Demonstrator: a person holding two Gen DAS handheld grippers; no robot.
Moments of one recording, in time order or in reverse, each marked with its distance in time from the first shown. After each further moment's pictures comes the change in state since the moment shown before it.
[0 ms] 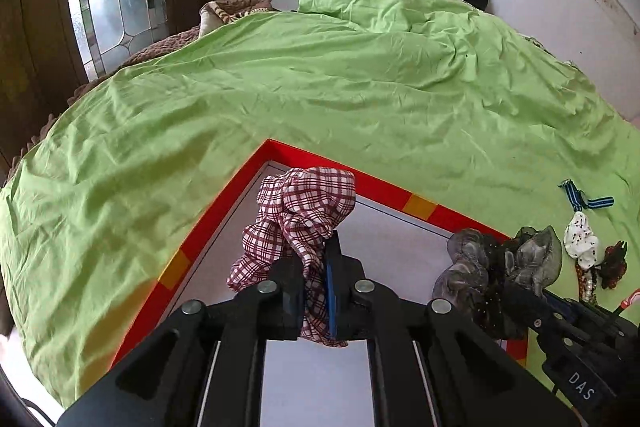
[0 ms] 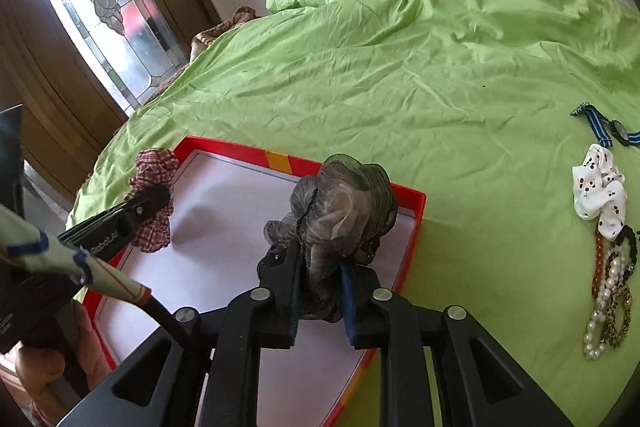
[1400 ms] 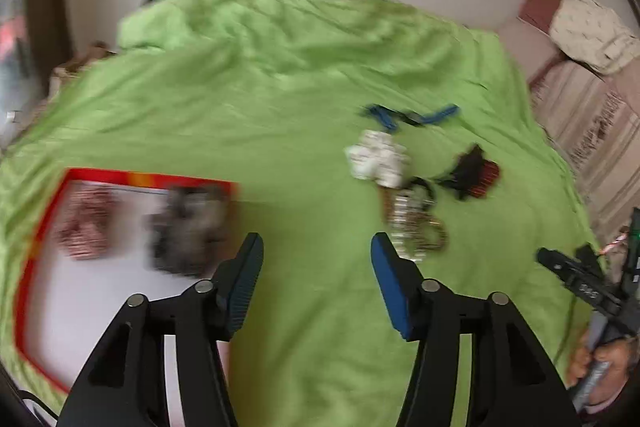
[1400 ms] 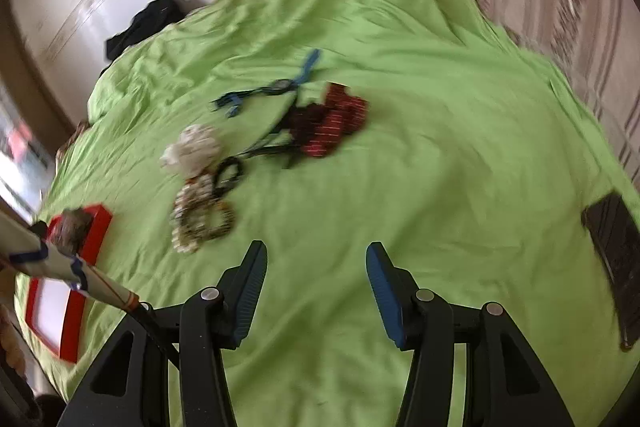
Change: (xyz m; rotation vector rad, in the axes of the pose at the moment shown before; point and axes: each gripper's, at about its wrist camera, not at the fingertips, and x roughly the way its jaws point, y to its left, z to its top) left arm -0.094 -0.221 -0.065 0.328 0.057 -0.338; right arm -0.231 -0.275 -0.150 0.420 -0.179 -0.358
